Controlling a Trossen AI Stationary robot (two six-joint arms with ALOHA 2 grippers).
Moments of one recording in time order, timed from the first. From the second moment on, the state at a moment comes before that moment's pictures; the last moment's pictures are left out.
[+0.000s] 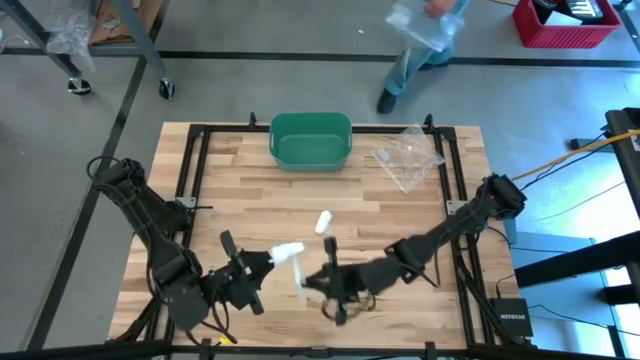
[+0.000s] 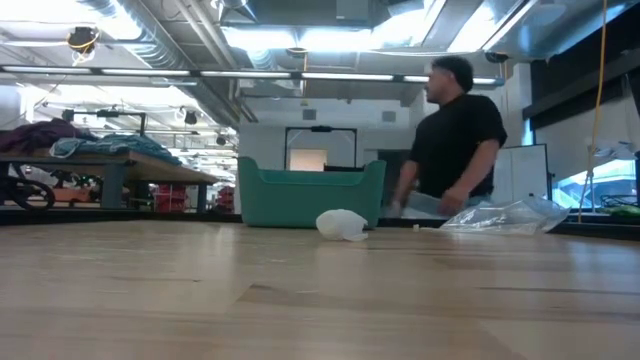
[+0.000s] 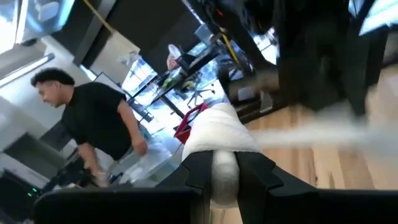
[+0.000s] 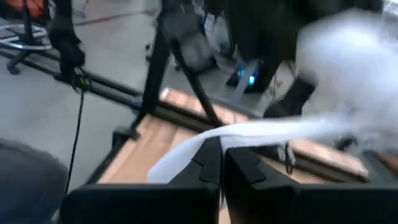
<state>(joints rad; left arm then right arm) -0.88 1.50 1.31 -0.07 -1.41 0.40 0.54 1.75 1.38 0.18 0.41 -0.21</state>
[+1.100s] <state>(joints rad) -0.89 1.57 1.31 -0.17 -1.31 0.52 0.44 1.75 1.56 -0.04 0.47 -0.07</state>
